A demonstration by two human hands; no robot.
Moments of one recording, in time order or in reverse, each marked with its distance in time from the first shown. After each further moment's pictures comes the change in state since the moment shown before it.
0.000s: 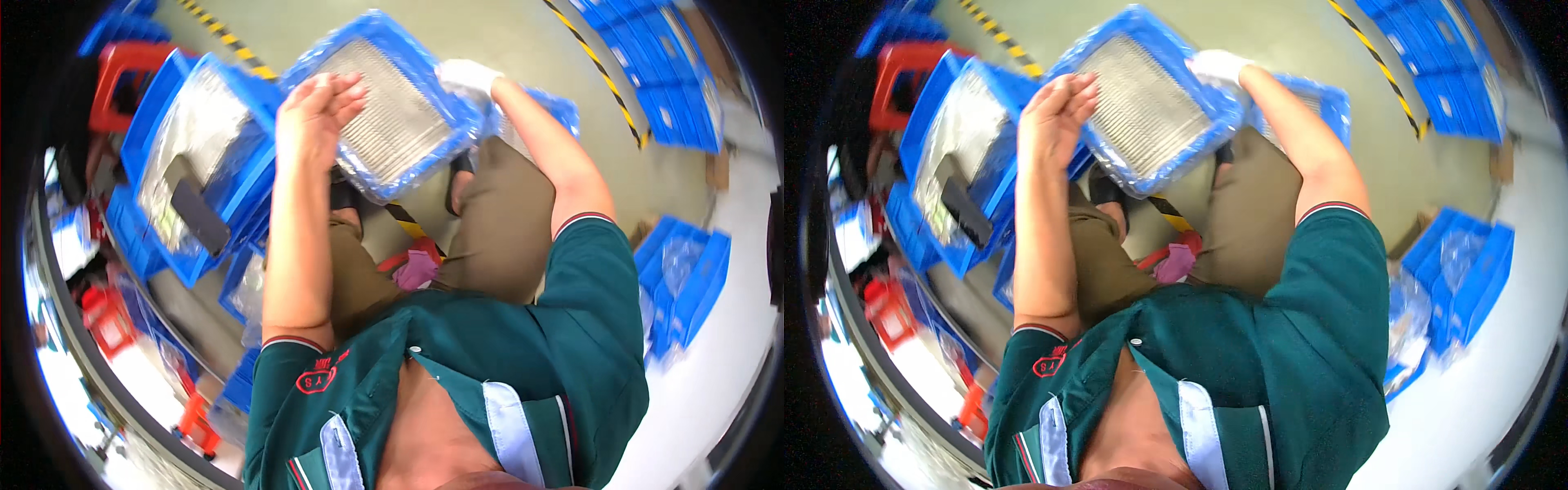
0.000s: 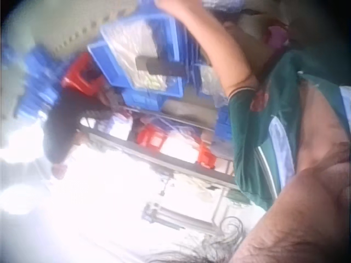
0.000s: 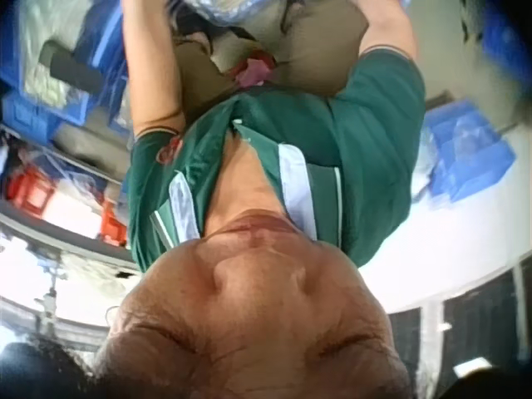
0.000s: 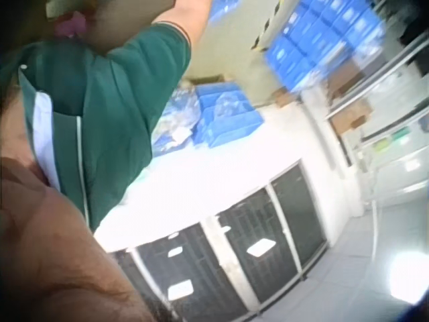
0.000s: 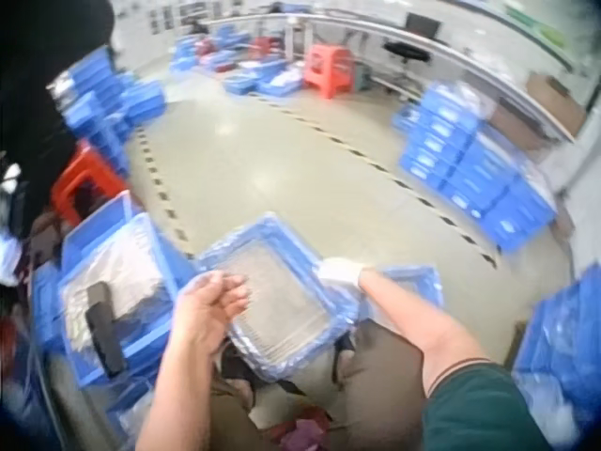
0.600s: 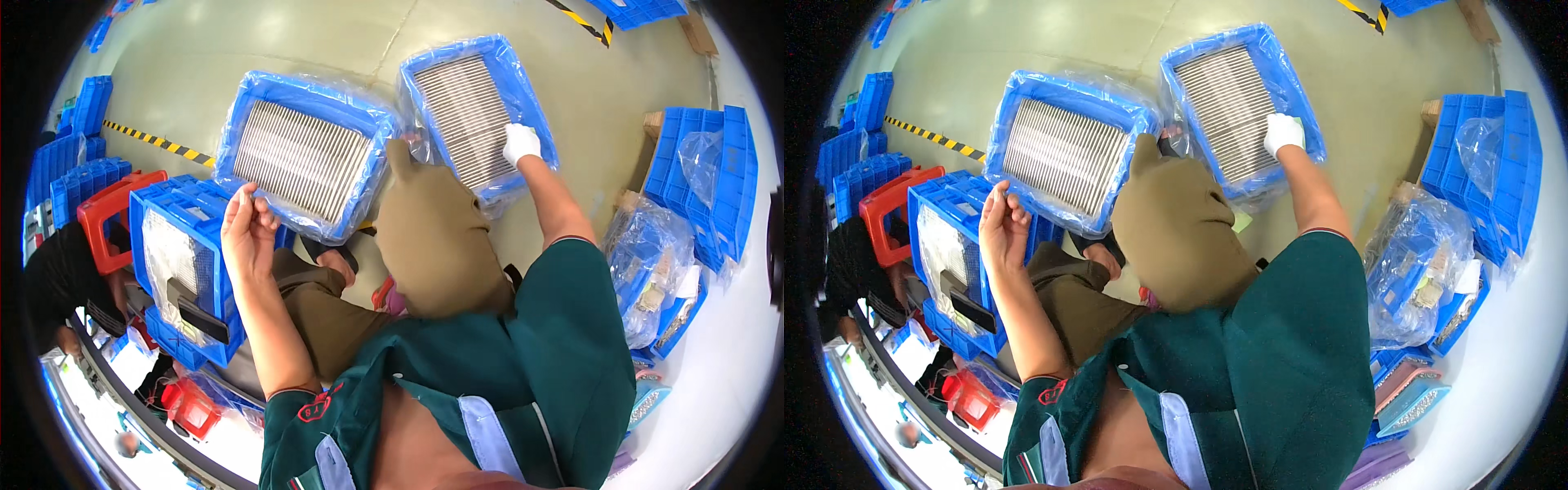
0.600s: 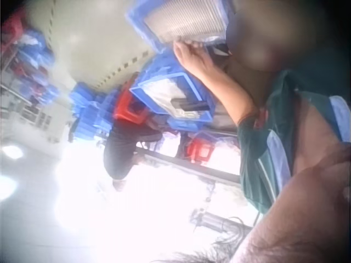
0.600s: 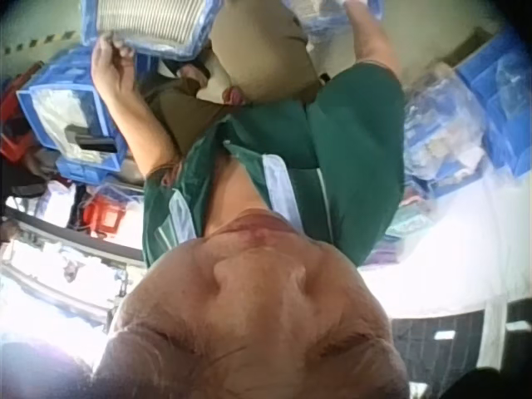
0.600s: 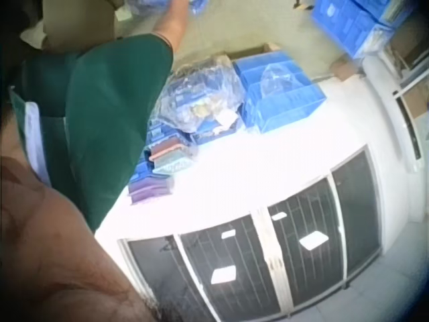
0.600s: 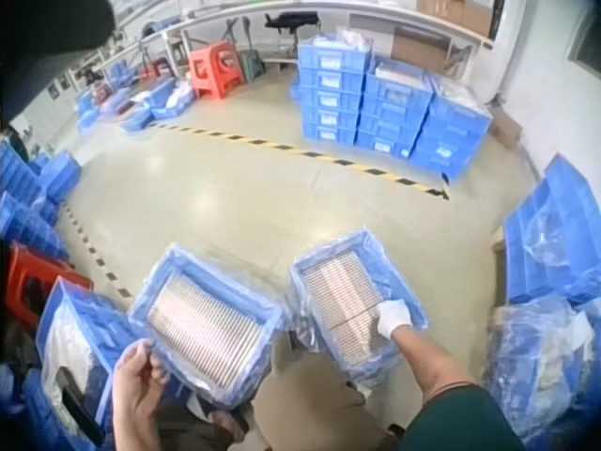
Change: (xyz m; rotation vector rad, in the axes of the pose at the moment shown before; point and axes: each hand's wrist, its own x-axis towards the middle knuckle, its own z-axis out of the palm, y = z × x) left_hand -0.014 -0.046 0.023 0.228 -0.117 -0.209; right_hand -0.254 0.254 0.049 -0.643 0.565 0.685
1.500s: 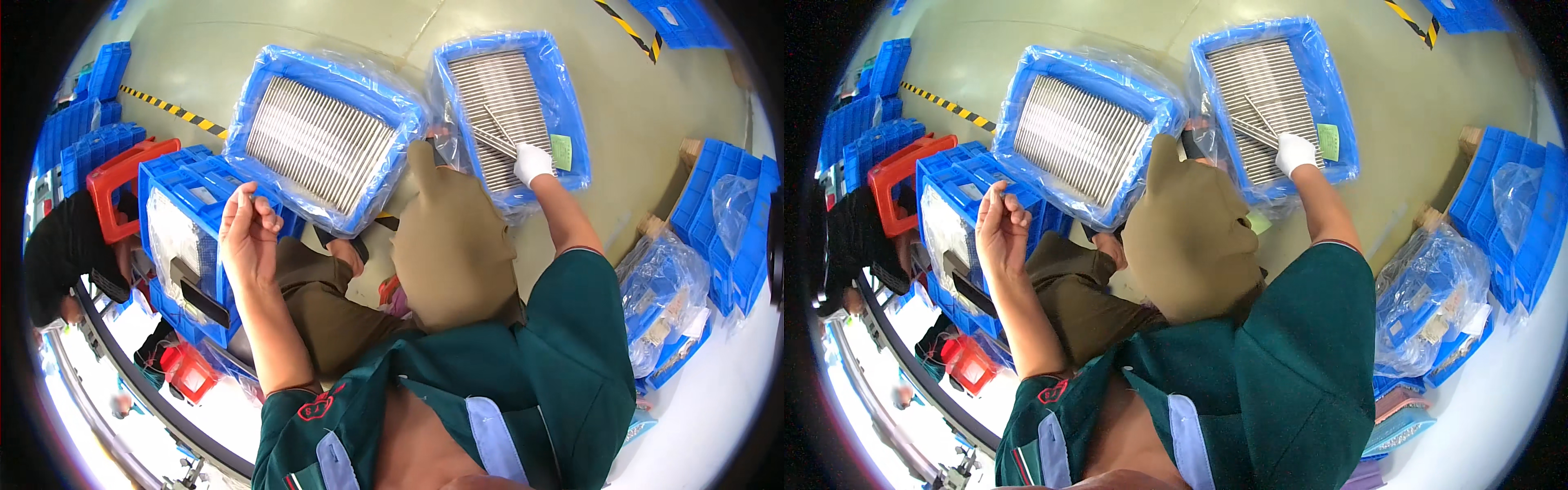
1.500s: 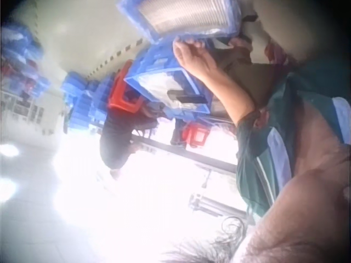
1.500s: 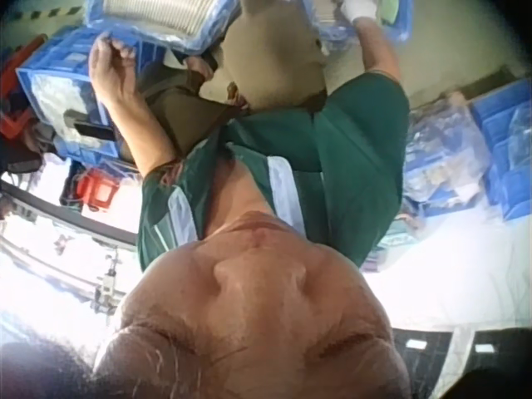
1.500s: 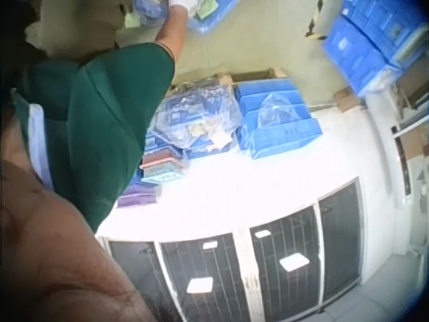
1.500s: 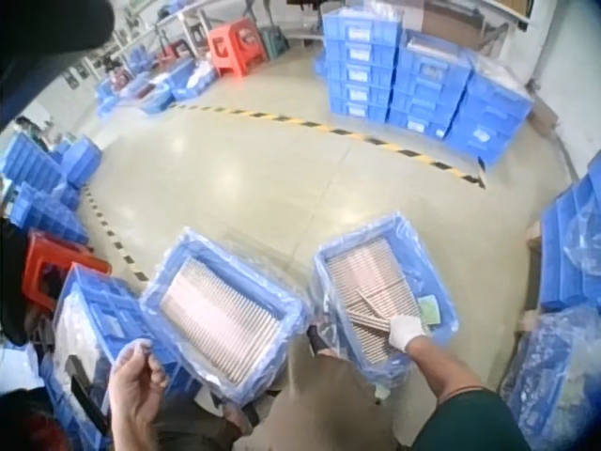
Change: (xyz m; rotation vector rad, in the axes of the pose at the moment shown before) left_hand -0.003 -0.001 0.008 0.082 0.081 0.051; right_hand 0.006 -0.025 0.046 0.074 -0.228 -0.069
